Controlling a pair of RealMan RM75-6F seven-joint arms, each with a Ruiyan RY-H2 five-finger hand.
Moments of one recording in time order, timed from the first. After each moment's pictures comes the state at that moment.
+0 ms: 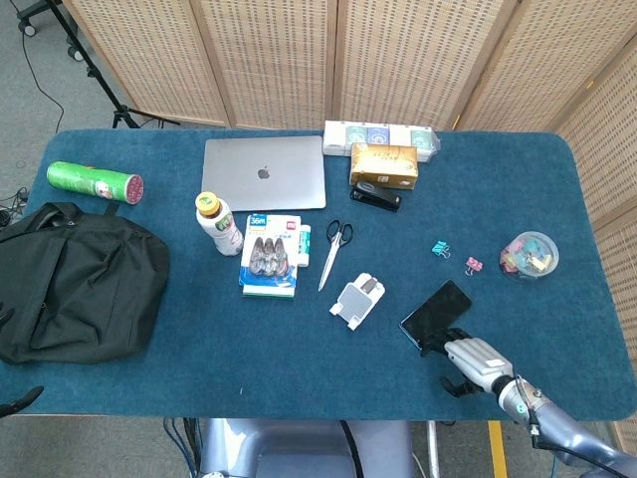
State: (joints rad) left arm 0.07 -0.98 0.06 -1.68 1.65 1.64 -0.22; right arm 0.54 -0.96 -0.01 -1.91 -1.33 0.66 0.09
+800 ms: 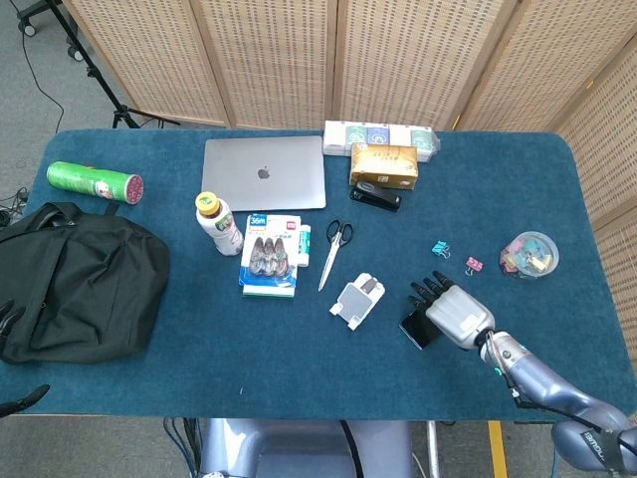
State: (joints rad) left arm 0.06 -0.98 0.05 -1.68 1.67 1.63 -0.20; right arm 0.75 -1.03 0.00 -1.78 -1.25 0.65 -0.62
